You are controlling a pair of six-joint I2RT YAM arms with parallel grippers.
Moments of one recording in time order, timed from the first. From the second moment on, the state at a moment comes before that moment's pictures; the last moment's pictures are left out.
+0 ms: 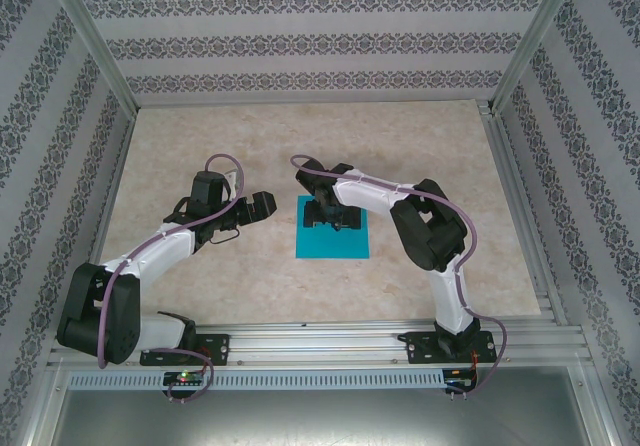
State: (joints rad) left arm -0.23 1.31 0.67 -0.10 0.38 -0.55; right arm 0.71 2.10 1.51 -0.87 0.09 0.80
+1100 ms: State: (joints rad) left arm -0.23 1.31 0.67 -0.10 0.37 -0.55; right arm 0.69 1.98 1.46 -0.80 -0.01 0.70
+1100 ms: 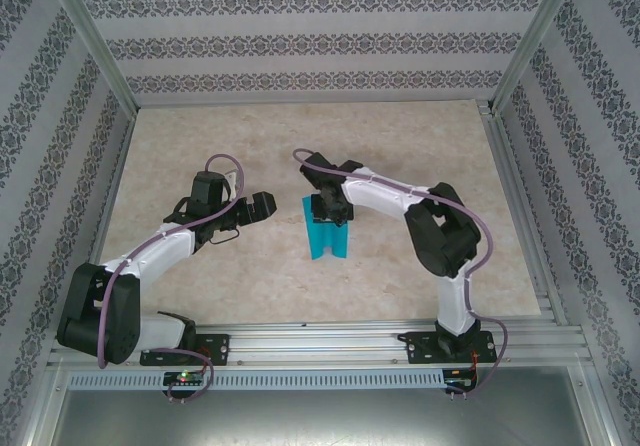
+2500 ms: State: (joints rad) left arm -0.23 1.31 0.70 -0.13 0.42 -0.56; right arm 0.50 1.93 1.16 -0.29 -0.47 0.81
